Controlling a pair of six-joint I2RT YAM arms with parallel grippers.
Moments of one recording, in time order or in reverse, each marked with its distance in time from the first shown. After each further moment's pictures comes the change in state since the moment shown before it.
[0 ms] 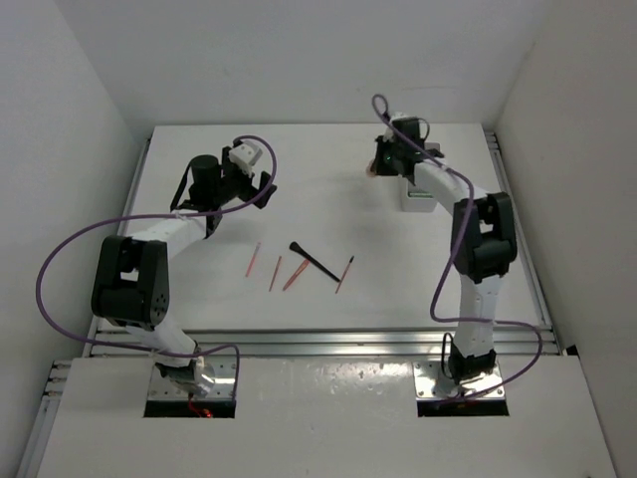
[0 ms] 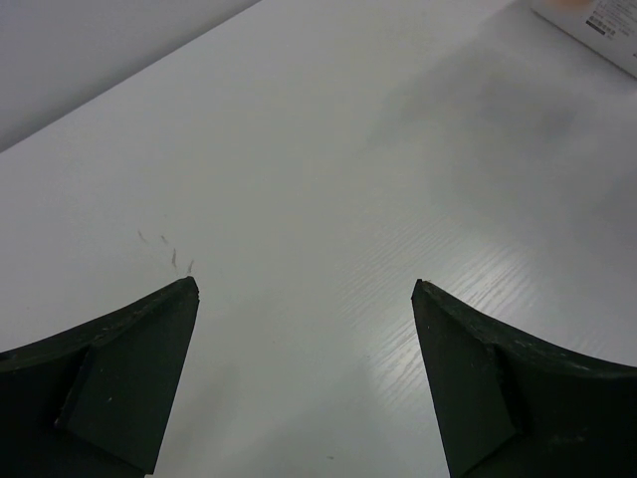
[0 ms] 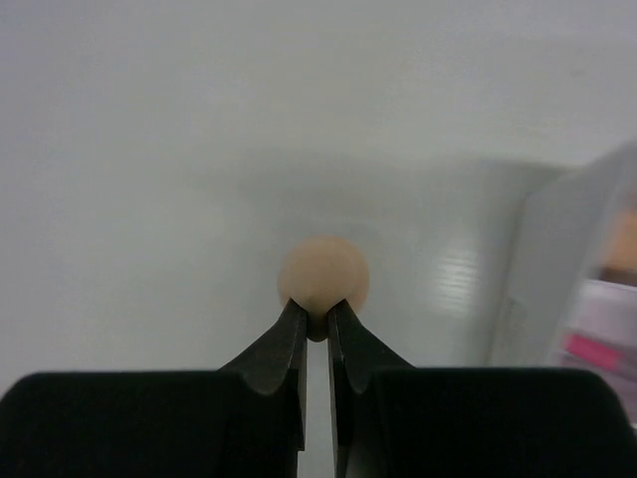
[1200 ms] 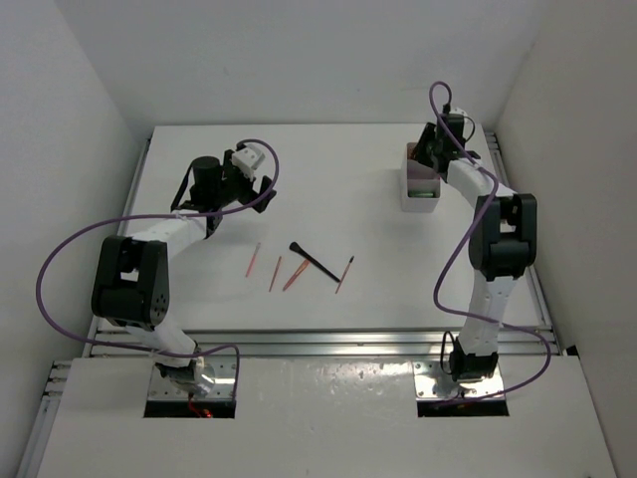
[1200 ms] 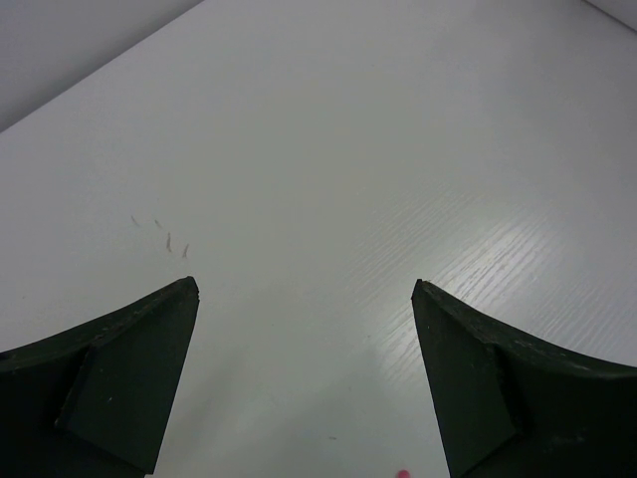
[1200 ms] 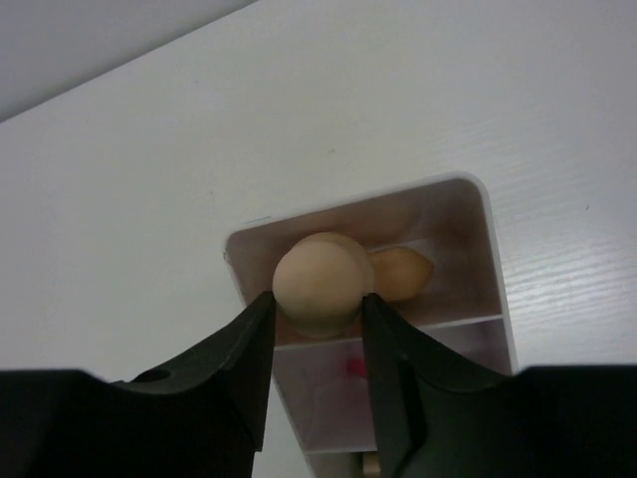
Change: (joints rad) left arm -0.006 0.000 0.000 -0.056 0.003 0.059; right arm -0.219 -0.054 -0.073 0.162 0.121 0.229
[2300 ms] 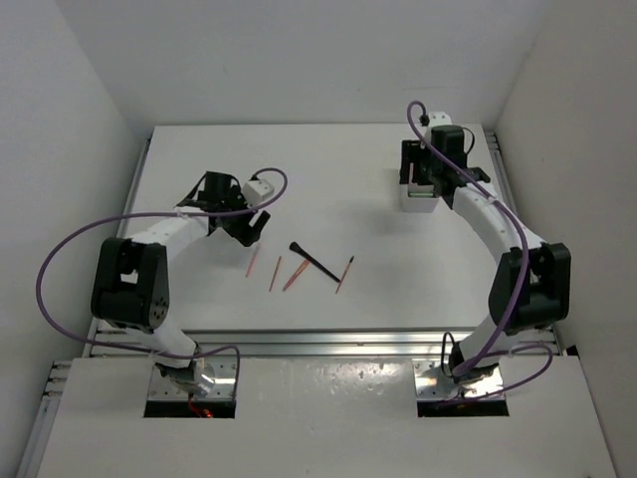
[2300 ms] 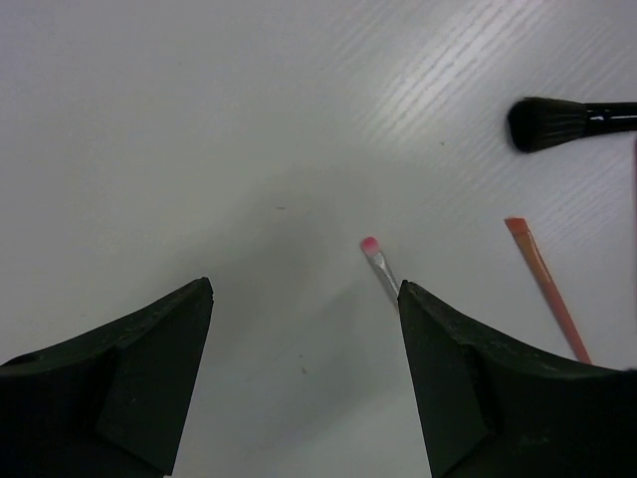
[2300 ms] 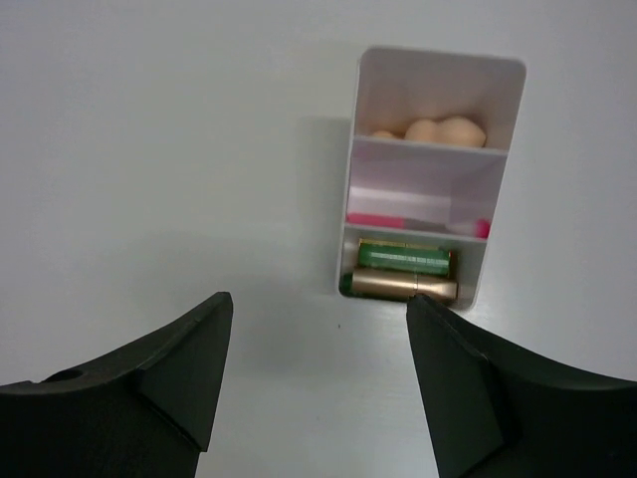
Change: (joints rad) left arm -0.009 -0.014 0.055 -0.639 -0.172 0.246; right arm 0.132 -0.433 -0.260 -0.146 0.029 -0.332
